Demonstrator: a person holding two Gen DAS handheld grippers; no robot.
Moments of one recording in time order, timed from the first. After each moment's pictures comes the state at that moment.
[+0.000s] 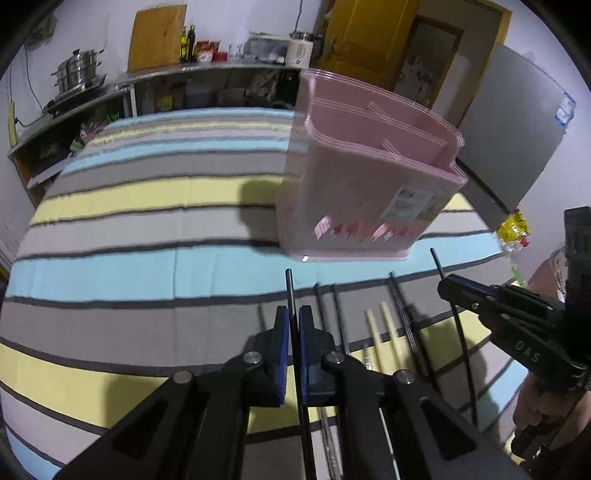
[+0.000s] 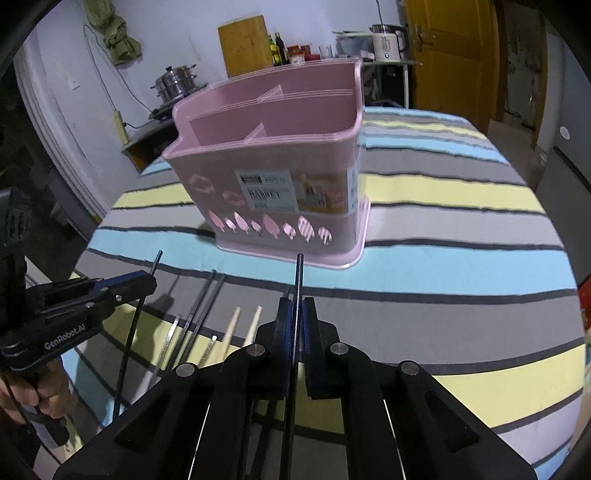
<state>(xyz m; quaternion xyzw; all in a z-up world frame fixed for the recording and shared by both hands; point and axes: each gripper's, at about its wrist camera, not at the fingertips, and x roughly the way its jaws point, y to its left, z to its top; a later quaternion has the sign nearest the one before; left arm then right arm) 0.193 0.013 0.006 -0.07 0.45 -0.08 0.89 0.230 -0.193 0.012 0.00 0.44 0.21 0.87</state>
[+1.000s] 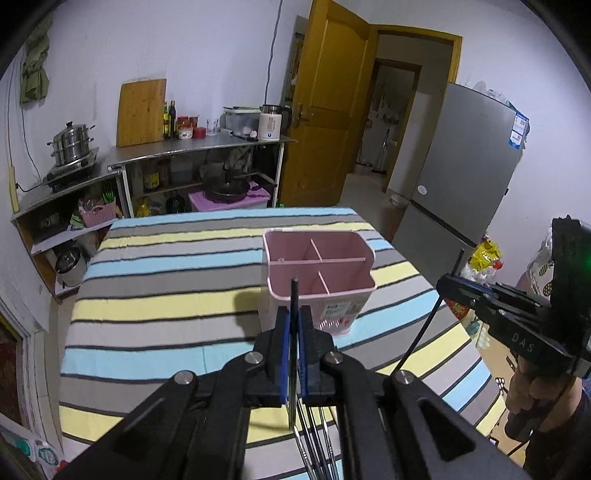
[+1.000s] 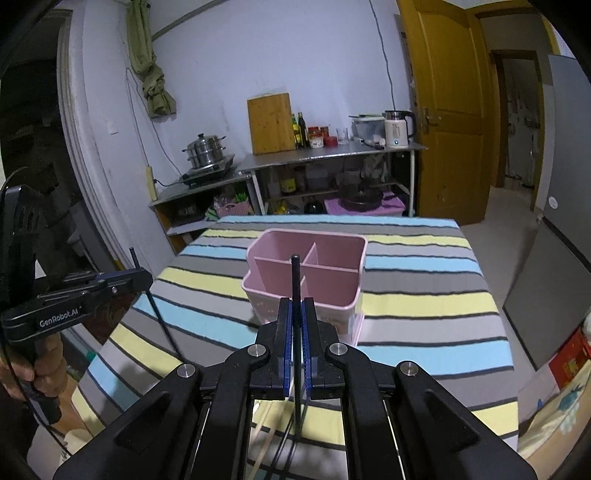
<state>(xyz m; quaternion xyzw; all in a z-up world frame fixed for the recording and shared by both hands) 0.163 0.024 0.141 -0.05 0.34 -0.12 0.93 0.189 -0.202 0.137 0.00 0.31 0.24 0.92</state>
